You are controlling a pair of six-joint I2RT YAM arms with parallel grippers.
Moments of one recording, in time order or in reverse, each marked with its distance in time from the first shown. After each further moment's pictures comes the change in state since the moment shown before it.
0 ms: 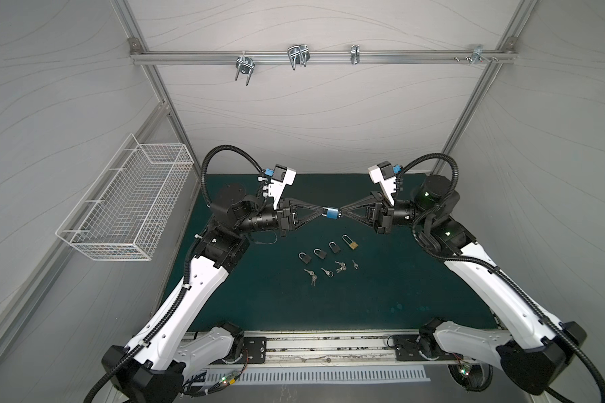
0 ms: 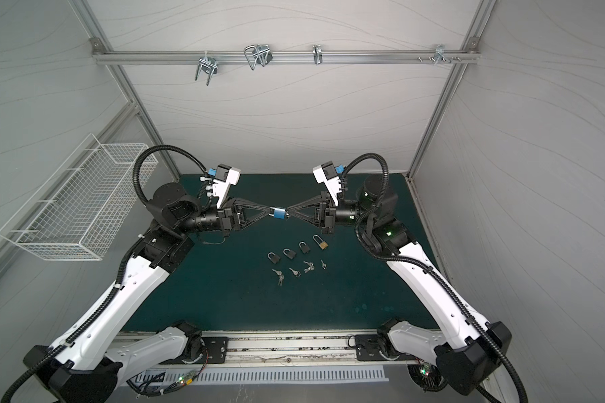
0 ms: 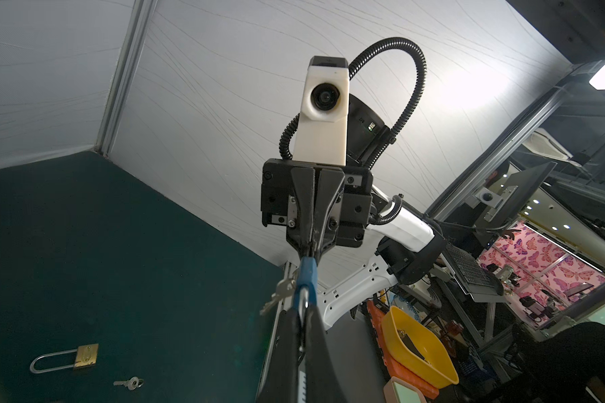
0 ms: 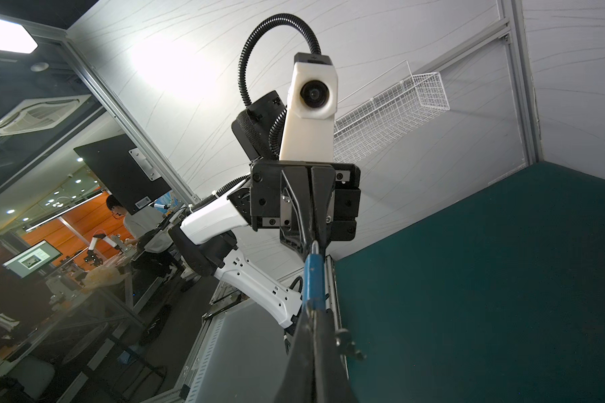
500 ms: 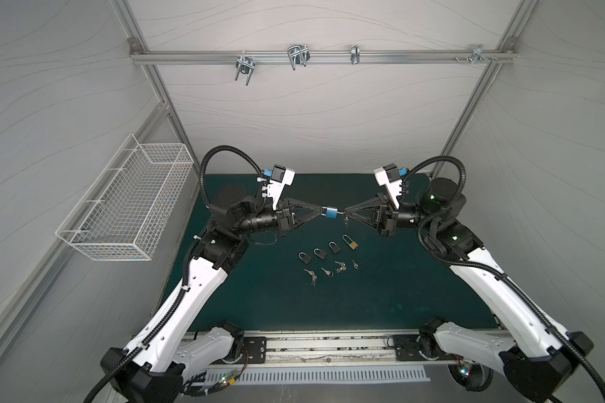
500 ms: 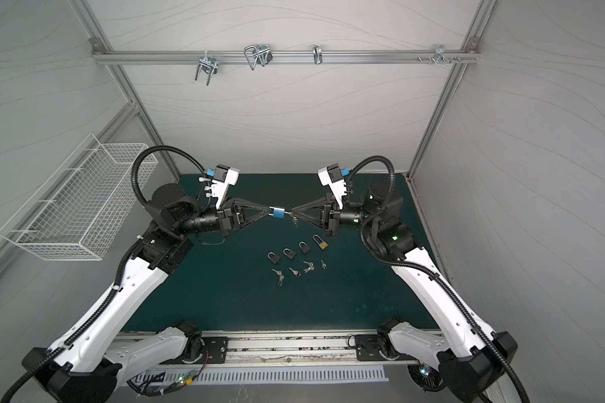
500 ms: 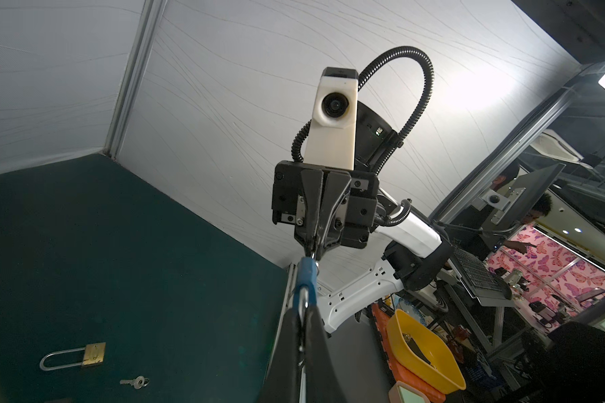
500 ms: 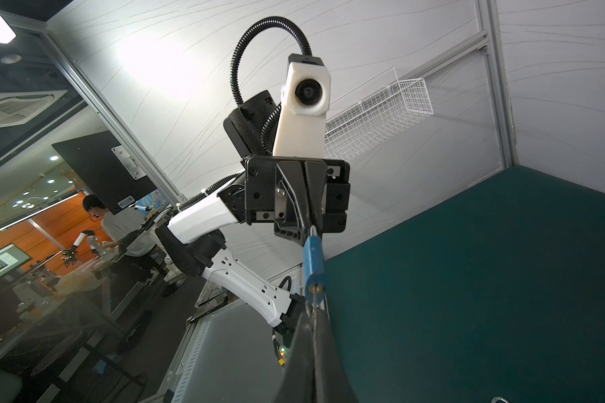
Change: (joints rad) left arm 0.021 -0.013 -0.002 -0.013 -0.025 0.016; right arm -0.037 -0.060 -0.026 -0.063 0.017 -0.056
